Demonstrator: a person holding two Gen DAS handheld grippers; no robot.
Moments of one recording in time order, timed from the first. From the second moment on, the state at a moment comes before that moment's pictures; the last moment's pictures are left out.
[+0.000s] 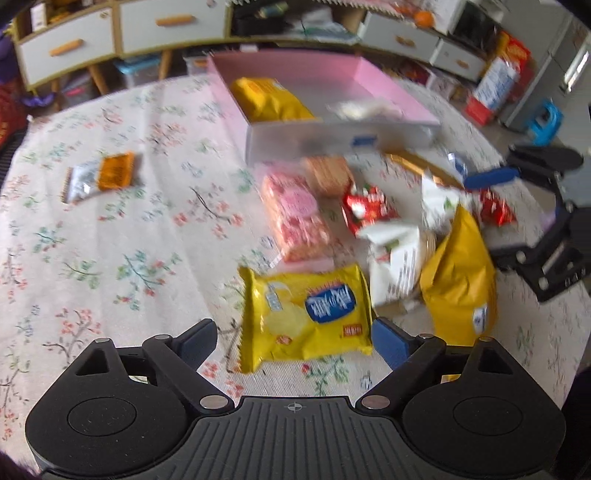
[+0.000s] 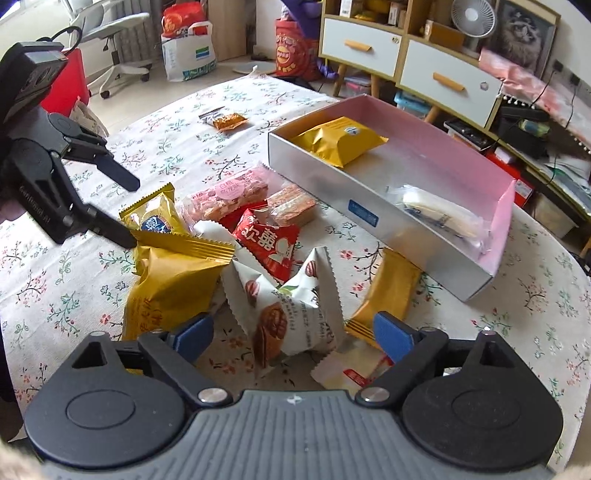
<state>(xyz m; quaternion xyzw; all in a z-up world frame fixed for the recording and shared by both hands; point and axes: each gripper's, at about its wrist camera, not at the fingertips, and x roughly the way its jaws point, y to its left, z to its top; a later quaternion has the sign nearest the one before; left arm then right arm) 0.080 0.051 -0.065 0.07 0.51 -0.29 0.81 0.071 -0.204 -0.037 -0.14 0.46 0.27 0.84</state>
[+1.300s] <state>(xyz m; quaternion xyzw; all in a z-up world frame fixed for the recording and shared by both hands) 0.083 0.052 -0.051 0.01 0.50 -0.27 0.82 0.080 -0.190 -0.046 -0.13 0.46 0.23 0.85</state>
